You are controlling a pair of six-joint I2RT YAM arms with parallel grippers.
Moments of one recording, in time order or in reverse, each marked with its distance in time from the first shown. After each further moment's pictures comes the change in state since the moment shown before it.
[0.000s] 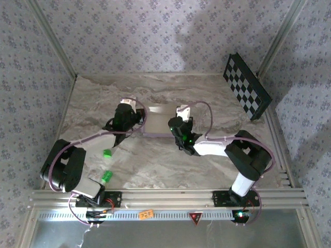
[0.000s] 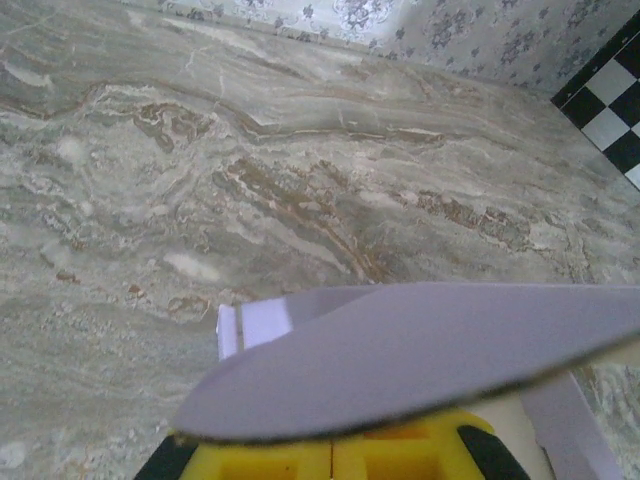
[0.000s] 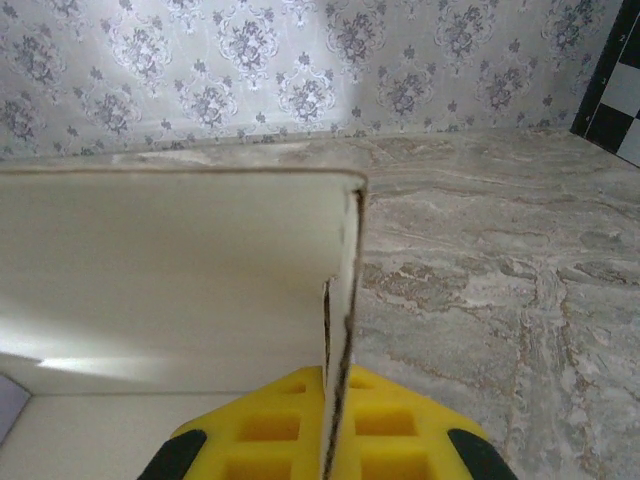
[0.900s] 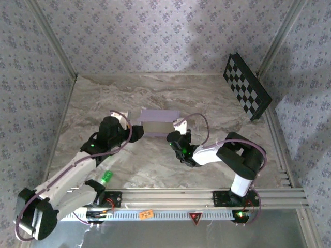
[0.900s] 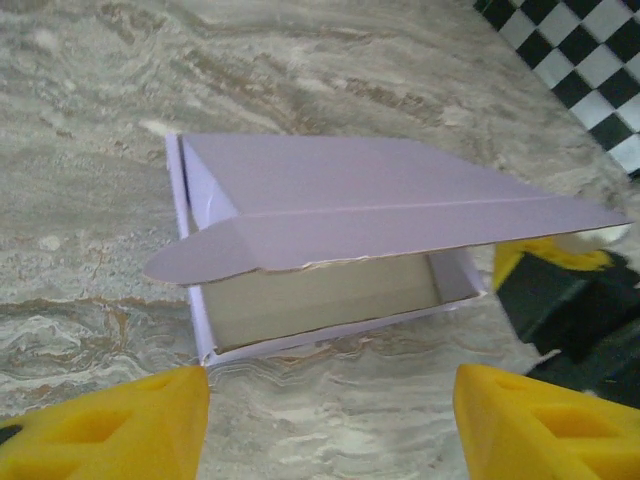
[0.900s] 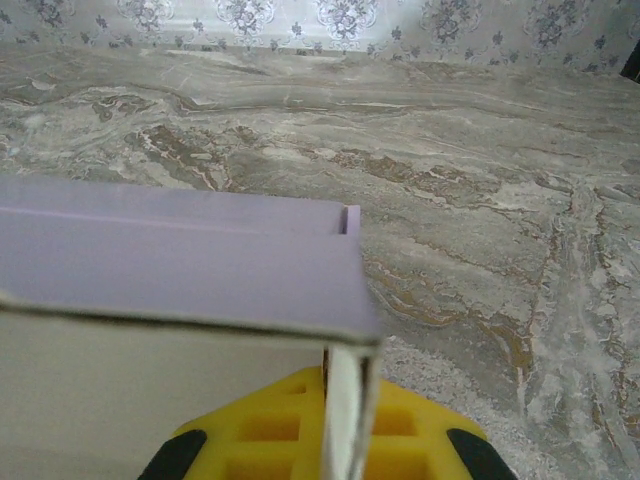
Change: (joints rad) left arm -0.037 -0.533 -0.080 -0.527 0.107 0.024; right arm 0.090 0.054 -0.143 0.107 0.000 -0.001
